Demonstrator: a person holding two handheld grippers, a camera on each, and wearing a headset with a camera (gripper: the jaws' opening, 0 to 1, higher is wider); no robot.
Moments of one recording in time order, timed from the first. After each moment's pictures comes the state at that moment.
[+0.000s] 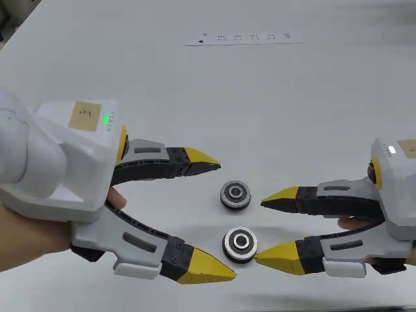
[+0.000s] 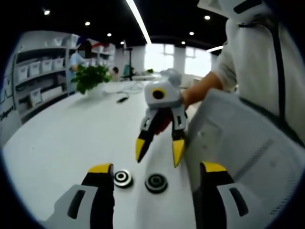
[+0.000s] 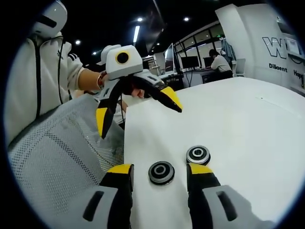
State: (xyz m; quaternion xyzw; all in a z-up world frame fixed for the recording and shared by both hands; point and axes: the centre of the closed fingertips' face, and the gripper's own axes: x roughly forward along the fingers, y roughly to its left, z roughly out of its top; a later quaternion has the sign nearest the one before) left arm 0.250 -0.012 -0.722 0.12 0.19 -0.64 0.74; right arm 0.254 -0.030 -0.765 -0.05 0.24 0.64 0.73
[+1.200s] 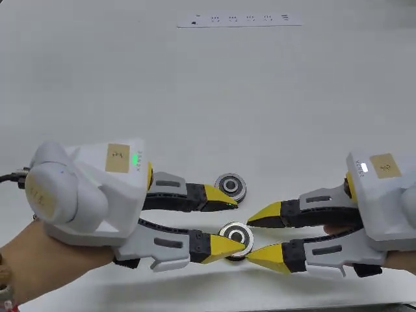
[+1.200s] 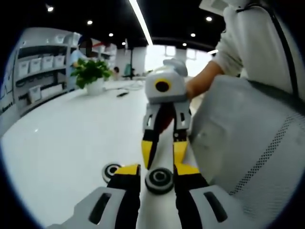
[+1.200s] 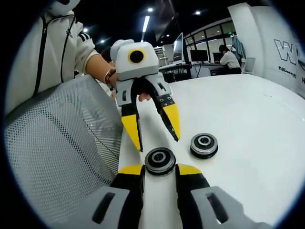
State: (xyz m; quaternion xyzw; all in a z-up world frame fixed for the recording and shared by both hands) left arm 0.251 -0.031 -0.774 0.12 0.18 -0.64 0.74; right arm 0.244 -0.028 -0.799 -0.09 0.25 0.66 0.70
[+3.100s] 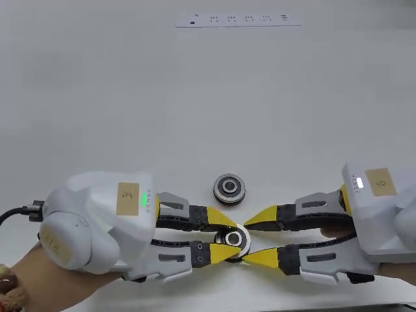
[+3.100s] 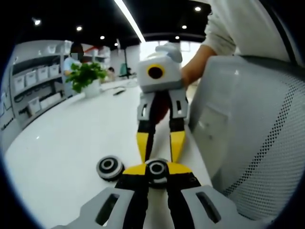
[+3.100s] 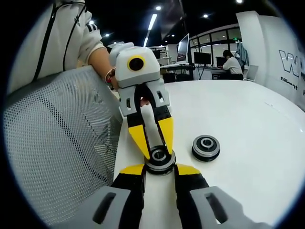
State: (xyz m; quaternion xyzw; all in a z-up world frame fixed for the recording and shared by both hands) left arm 0.246 -0.029 -0.791 0.16 0.16 -0.64 0.74; right arm 0.242 -0.022 -0.805 -0.13 0.22 0.66 0.70
